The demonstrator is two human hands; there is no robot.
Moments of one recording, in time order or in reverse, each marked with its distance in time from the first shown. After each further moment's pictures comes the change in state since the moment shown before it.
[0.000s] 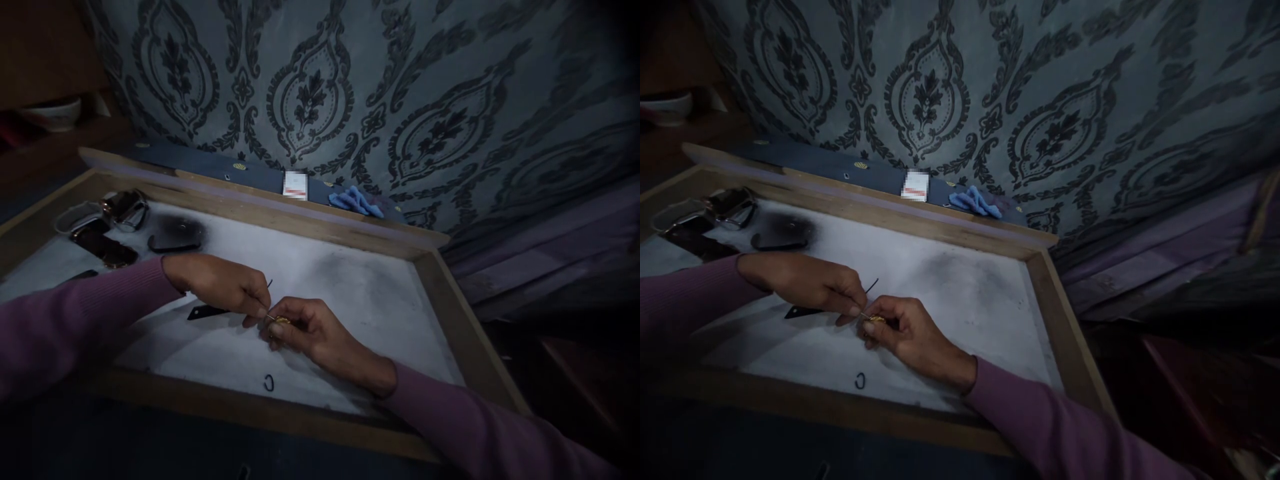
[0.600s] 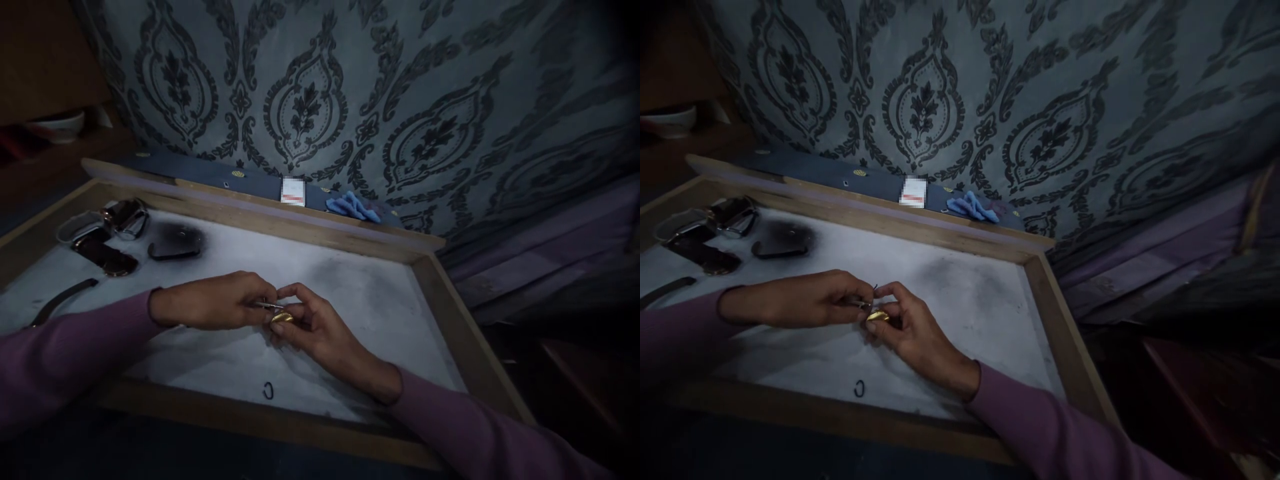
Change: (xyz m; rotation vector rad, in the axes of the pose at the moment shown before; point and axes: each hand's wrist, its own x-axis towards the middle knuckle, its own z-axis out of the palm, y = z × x) left_hand -0.003 0.003 0.027 -0.064 0.389 -0.031; right_hand 0.000 -0.006 -0.001 -0.082 0.121 -0.067
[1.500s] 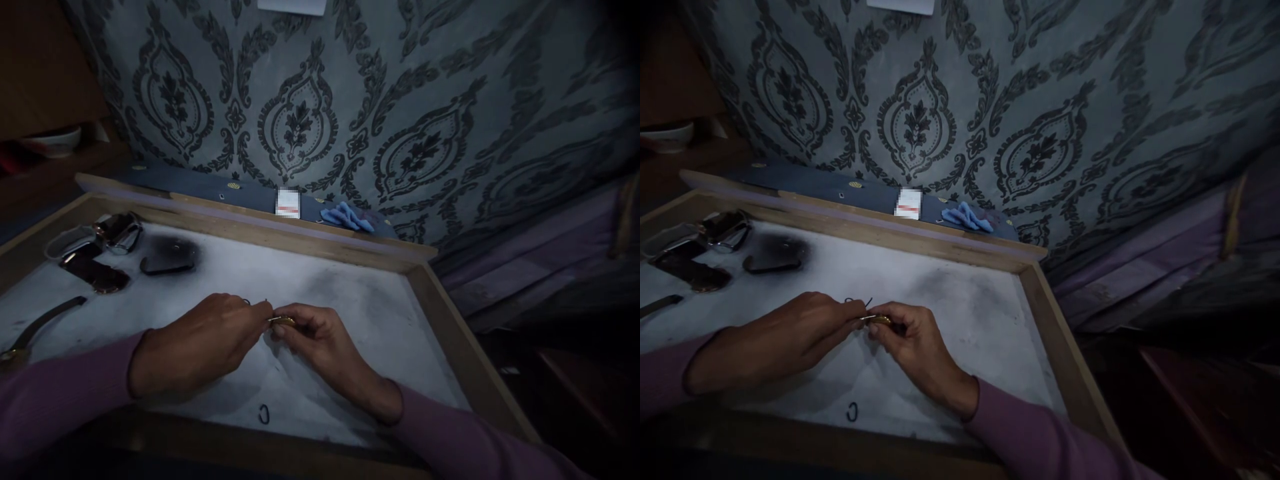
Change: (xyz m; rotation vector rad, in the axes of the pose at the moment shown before) left_hand -0.013 0.006 0.024 0.570 0.239 0.031; right_hand 0.002 0.000 -0.005 -0.106 0.140 -0.173
